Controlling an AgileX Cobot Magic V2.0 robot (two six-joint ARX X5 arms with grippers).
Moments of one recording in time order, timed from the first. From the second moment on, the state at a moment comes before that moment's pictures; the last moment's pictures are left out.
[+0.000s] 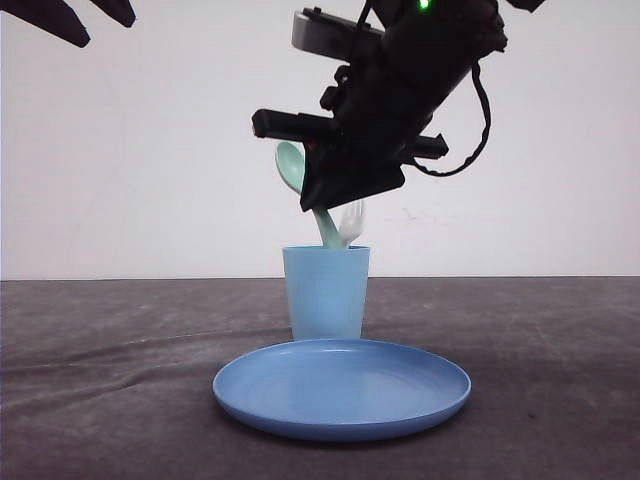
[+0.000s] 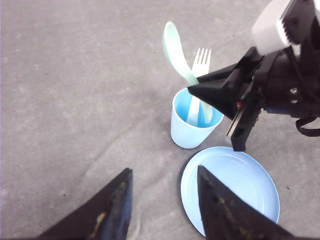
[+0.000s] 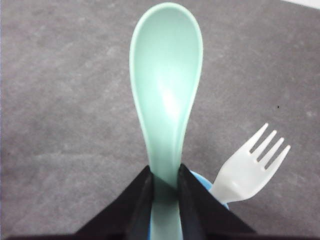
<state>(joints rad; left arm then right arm) -0.74 0.84 0.91 -0.61 -0.18 -0.25 0.75 1.61 0.97 0.14 0.13 0.16</state>
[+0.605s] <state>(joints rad) -0.74 0.84 0.91 -0.61 -0.18 -0.25 0.75 1.48 0.97 0.02 0.13 0.17</state>
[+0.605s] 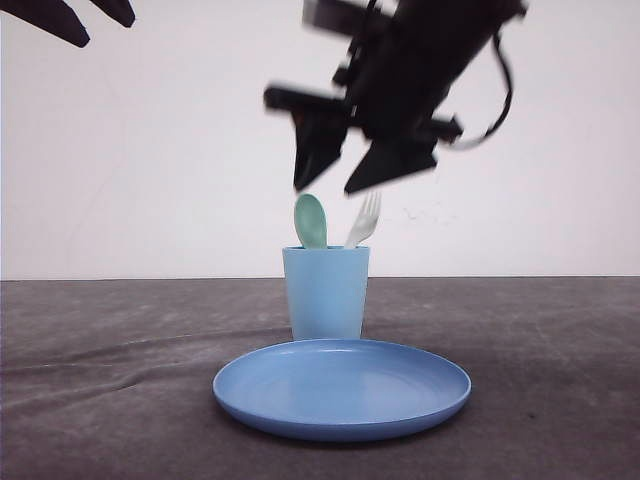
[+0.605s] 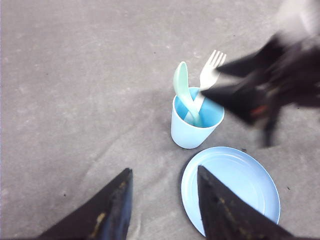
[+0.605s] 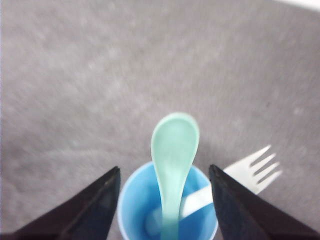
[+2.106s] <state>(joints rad) -0.74 0.84 0.91 -0.61 -0.19 -0.26 0.78 1.58 0.97 -0.31 0.07 0.47</state>
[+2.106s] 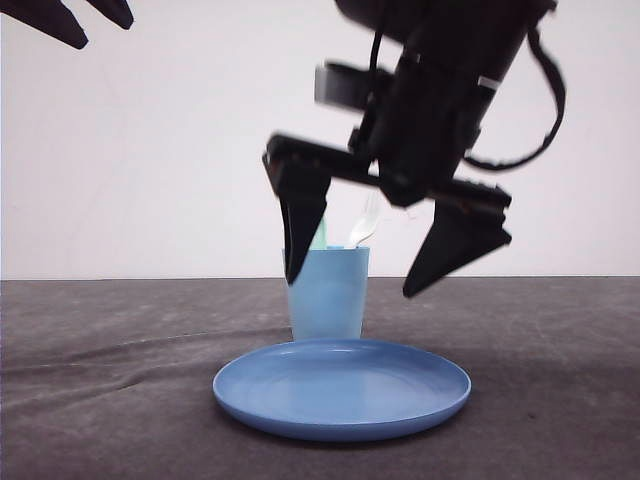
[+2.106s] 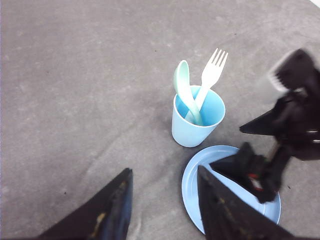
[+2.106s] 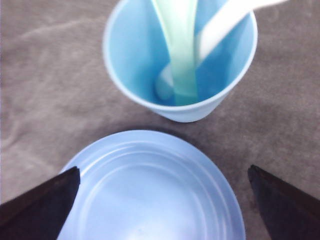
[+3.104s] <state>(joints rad) -0.74 0.84 0.91 -0.61 -0.19 -0.26 0.71 1.80 1.15 -0.22 0.05 0.43</state>
